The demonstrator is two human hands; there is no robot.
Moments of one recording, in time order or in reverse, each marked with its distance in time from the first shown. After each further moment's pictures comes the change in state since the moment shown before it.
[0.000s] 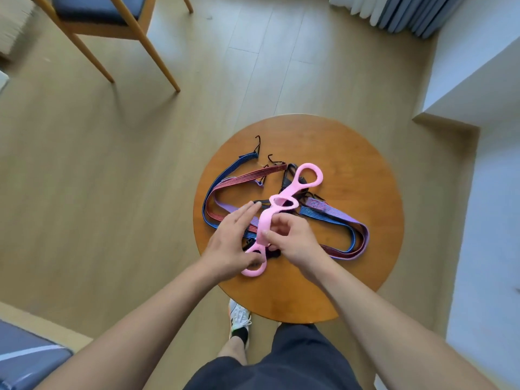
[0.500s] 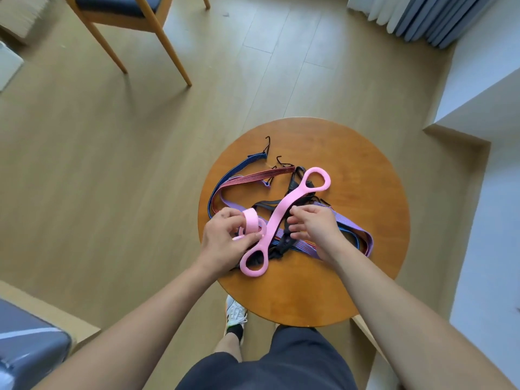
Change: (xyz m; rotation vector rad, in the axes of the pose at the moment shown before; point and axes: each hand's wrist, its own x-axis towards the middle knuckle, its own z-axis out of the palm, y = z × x) left_hand -0.004 -0.001 0.000 -0.273 0.396 -0.078; right_hand 0.042 -0.005 -0.037 0.102 0.211 0.268
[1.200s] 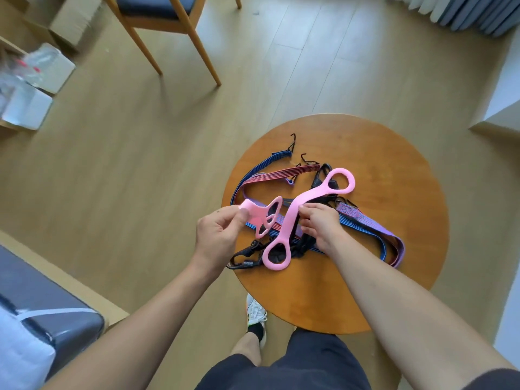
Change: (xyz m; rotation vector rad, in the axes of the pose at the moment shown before) left_hand -0.017 0.019 -0.039 -0.214 0.197 -0.117; right_hand 0.051 0.022 0.036 0.139 0.034 0.146
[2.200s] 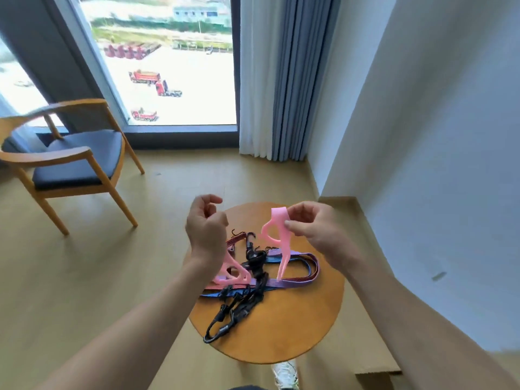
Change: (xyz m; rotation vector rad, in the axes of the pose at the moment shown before) left_hand -0.065 0.126 -0.059 -0.538 -0.171 0.324; right_hand -0.334 -0.014 -0.046 -0.180 0.188 -0.972
